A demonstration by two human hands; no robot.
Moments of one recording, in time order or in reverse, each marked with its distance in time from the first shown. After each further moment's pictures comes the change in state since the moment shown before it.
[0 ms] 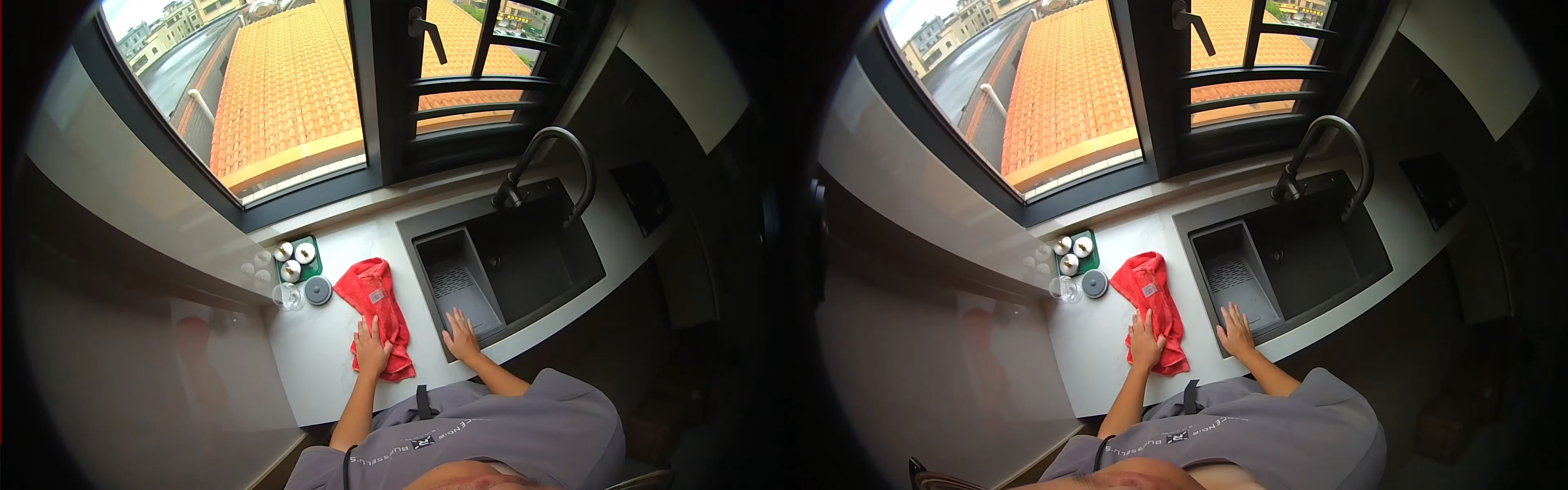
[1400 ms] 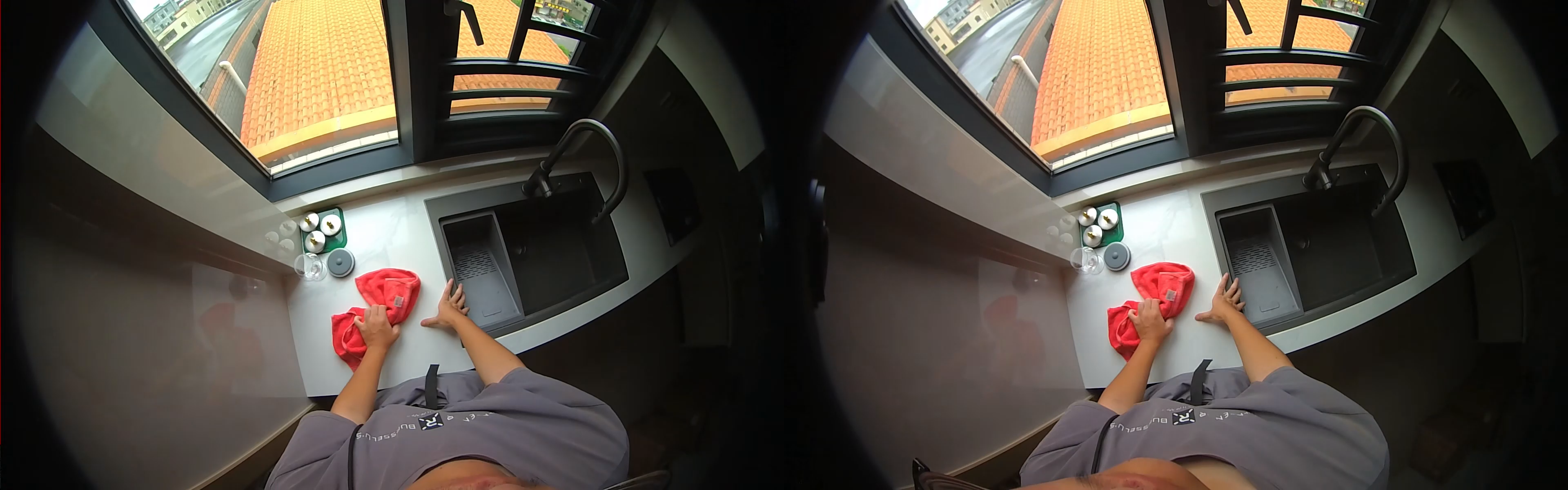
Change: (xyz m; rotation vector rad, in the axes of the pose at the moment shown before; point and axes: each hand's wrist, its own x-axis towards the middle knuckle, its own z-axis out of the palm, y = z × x) left_hand 0.002 -0.006 -0.020 0.332 0.121 -0.061; right_hand 0.079 -0.080 0.019 -0.071 -0.532 0.496
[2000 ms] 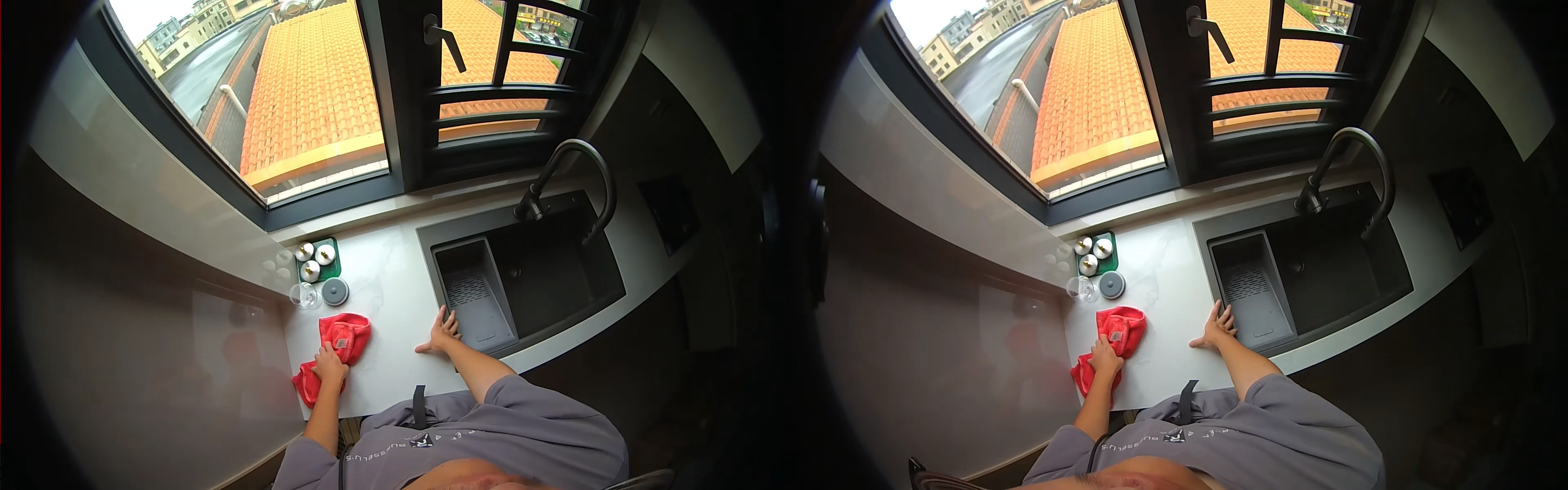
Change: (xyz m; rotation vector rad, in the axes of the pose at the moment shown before) left_hand -0.009 -0.089 -0.052 0.109 -0.367 -0.494; right_hand 0.003 -0.005 -0.004 -0.001 -0.078 0.064
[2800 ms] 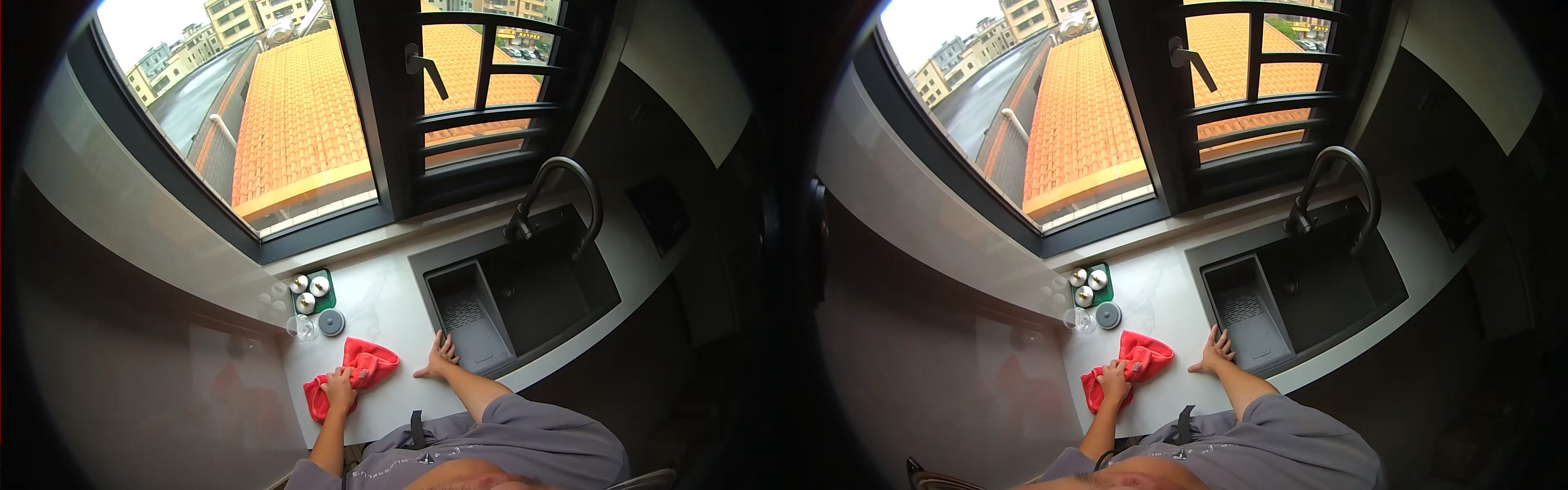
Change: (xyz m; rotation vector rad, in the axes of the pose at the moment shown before) left_hand -0.001 0.018 0.006 -0.084 0.128 0.419; right_hand -0.007 0.003 0.001 0.072 0.054 -0.018
